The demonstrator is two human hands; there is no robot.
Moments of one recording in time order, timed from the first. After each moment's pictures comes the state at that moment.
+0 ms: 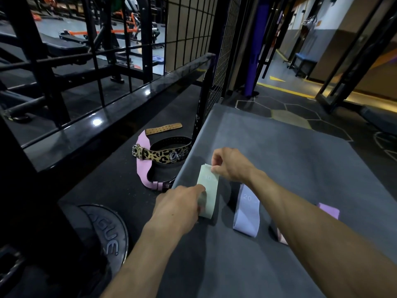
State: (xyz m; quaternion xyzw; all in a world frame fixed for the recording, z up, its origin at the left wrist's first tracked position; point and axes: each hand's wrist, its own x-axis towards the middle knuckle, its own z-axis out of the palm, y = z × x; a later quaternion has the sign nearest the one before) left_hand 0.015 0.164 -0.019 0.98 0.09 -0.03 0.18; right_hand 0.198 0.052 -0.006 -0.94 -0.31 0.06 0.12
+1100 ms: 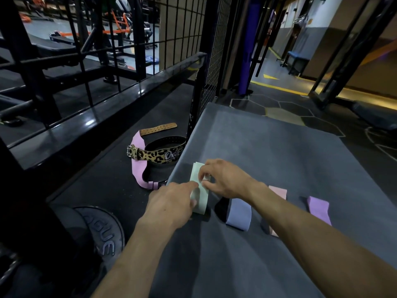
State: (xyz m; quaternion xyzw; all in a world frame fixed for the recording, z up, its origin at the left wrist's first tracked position) left_hand 0.017 0.162 -0.017 0.98 0.09 -0.03 0.17; right_hand 0.155 0.027 -0.010 -0.88 -0.47 0.03 0.07
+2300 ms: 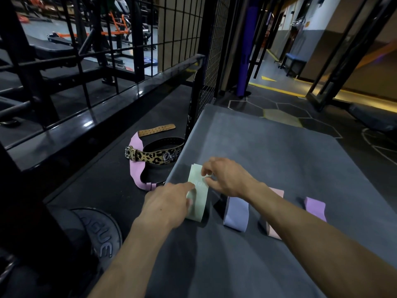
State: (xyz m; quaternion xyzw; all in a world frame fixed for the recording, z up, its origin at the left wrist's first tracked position) left_hand 0.017 0.164 -0.013 0.98 0.11 -0.04 0.16; right_hand 0.164 0.021 -0.010 -0.89 -0.44 -0.01 0.07
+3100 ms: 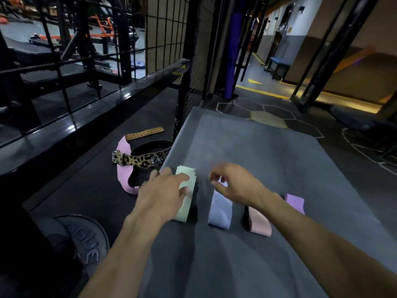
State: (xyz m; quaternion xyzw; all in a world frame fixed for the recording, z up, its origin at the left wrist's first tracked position) left_hand 0.029 0.153 -0.006 0.98 0.09 0.04 0.17; right_hand 0.152 -0.038 0.001 -0.91 -0.40 -0.01 0.10
